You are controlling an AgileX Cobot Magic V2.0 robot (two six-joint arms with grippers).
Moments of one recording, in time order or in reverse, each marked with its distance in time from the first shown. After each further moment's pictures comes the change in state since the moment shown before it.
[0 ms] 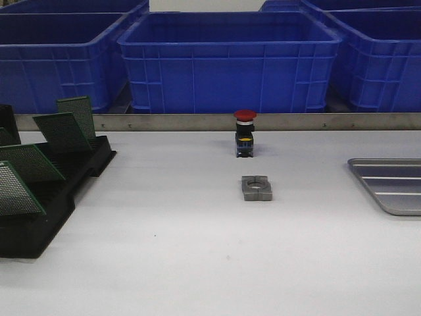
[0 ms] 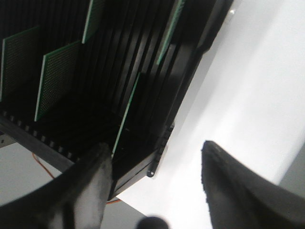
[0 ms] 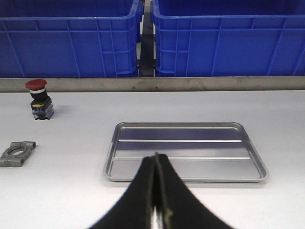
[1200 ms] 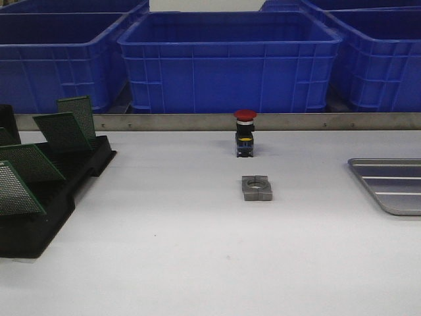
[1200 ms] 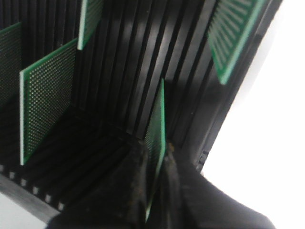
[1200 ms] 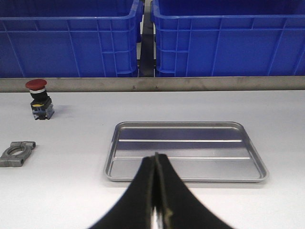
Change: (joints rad) left arm 0.000 0.245 -0.006 0.064 -0.219 0.032; right arm 0.000 0.000 0.000 0.000 0.000 0.000
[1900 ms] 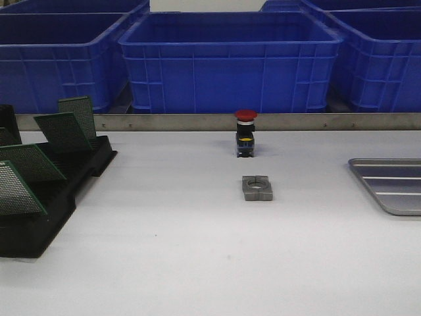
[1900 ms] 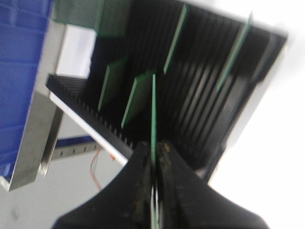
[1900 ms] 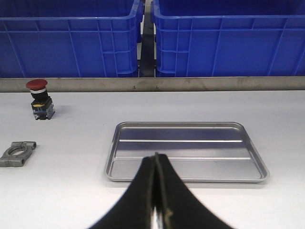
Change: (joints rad) left arm 0.000 -0.476 0.000 -0.209 0.159 -0.011; right arm 0.000 0.000 0.000 0.000 0.000 0.000
